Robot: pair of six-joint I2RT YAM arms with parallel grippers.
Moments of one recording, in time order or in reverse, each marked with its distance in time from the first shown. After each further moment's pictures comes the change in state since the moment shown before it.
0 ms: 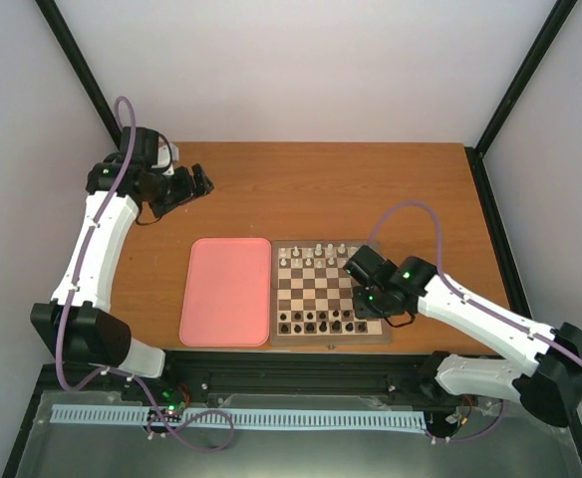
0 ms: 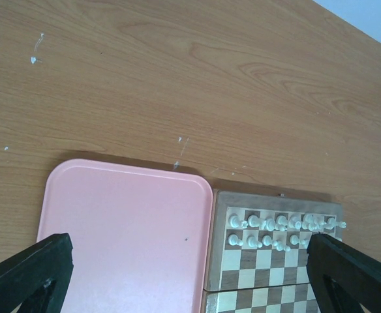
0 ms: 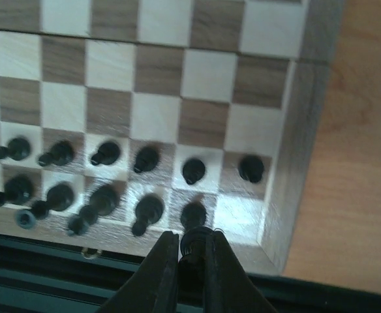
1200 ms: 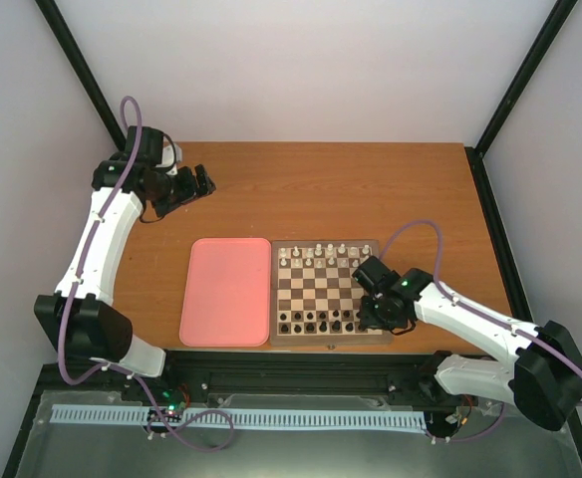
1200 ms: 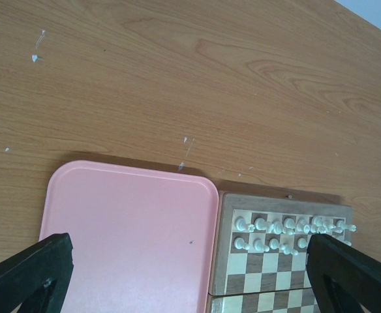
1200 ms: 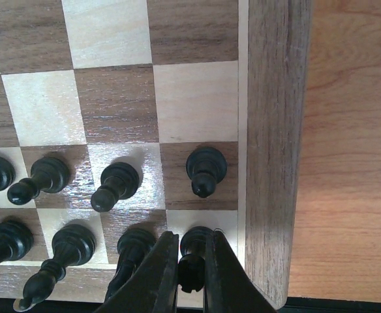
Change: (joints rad) left arm -0.012 0.036 0.000 0.011 -0.016 0.000; right arm -0.105 -0.030 -0.251 0.143 -0.069 0.095
